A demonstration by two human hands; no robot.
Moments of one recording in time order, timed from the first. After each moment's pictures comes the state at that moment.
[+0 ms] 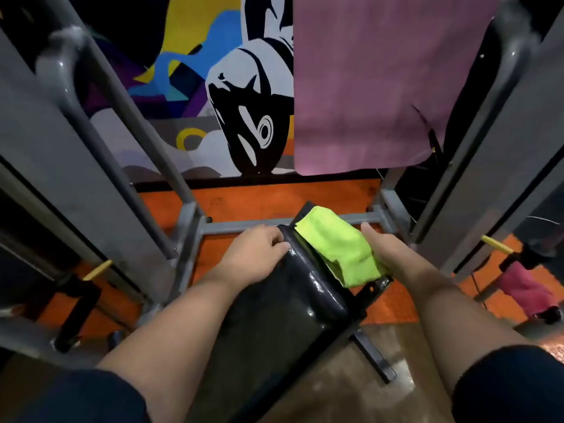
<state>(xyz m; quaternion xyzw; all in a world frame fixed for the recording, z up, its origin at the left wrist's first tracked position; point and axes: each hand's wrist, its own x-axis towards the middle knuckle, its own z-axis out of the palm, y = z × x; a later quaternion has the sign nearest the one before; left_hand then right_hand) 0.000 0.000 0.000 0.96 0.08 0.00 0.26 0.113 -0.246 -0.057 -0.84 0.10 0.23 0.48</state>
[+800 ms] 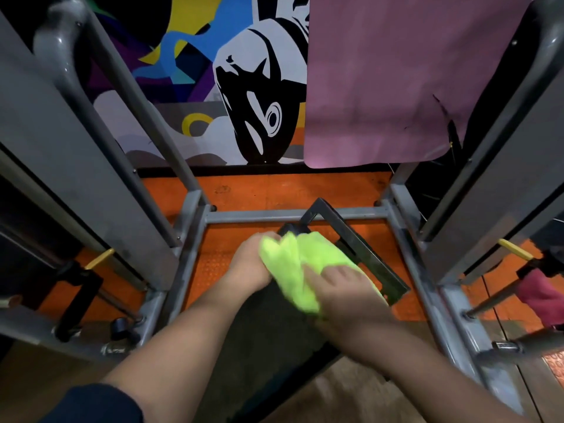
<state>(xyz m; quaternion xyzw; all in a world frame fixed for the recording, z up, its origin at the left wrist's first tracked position) 0.006 0.012 -0.038 0.90 0.16 0.00 0.41 -0.012 -0.186 -0.025 -0.92 -0.38 0.00 0.05</state>
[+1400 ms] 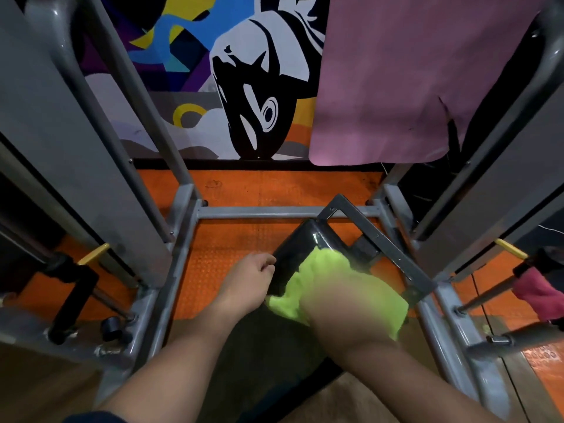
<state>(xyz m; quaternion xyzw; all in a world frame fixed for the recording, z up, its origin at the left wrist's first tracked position) -0.028 0.076 -0.093 0.92 0.15 -0.02 0.37 -0.036 -0.131 -0.061 -0.92 -0.39 -0.01 -0.09</state>
